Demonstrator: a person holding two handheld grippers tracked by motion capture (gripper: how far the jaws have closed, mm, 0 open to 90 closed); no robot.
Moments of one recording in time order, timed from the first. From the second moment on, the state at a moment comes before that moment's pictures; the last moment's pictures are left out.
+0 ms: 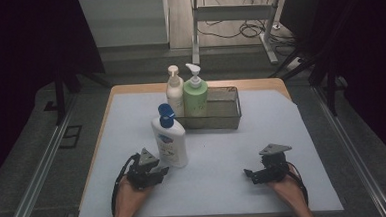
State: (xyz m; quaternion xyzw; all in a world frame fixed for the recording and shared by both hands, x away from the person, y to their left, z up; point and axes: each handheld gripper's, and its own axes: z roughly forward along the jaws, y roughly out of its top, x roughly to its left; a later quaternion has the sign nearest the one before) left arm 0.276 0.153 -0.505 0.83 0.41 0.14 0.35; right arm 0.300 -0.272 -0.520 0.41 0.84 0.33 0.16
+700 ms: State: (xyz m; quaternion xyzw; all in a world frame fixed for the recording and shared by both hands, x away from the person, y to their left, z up) left arm 0.265 0.181 -0.522 0.81 0.47 0.17 0.32; right arm 0.297 -0.261 -0.502 0.38 0.84 0.36 0.16
